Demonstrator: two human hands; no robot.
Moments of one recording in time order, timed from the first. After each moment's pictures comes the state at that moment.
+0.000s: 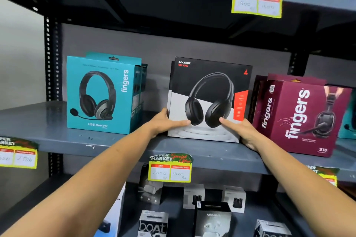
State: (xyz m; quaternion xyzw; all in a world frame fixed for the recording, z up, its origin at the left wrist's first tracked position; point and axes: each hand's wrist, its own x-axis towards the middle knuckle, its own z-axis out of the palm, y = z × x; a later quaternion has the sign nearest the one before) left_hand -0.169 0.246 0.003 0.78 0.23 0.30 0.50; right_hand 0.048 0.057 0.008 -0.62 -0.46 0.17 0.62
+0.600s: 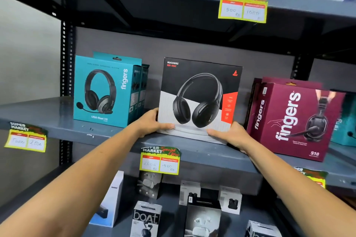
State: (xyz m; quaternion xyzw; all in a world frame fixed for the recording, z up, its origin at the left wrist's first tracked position) left_hand -0.197 0.227 -0.002 0.82 0.23 0.33 0.41; right_hand 0.050 0.048 0.000 -0.72 -0.50 0.07 0.48
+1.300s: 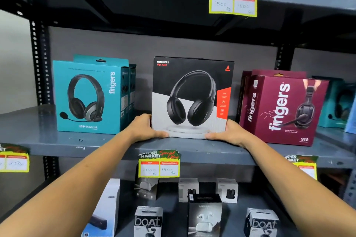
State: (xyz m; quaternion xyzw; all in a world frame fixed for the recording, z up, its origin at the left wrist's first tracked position) left_hand -0.200 0.242 -0.004 0.88 0.26 0.28 0.27; right_hand 0.054 0.041 -0.003 -0.72 -0.53 0.12 0.43
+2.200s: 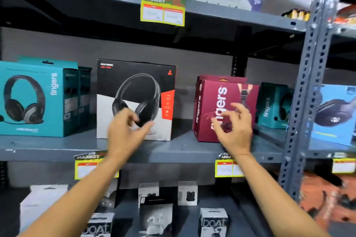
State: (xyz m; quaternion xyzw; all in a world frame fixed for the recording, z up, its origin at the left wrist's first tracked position) left_hand -0.137 0.093 -0.011 0.71 0.20 0.66 0.15; right_hand 0.103 -0.092 0.000 -0.55 -0.44 -0.52 0.48
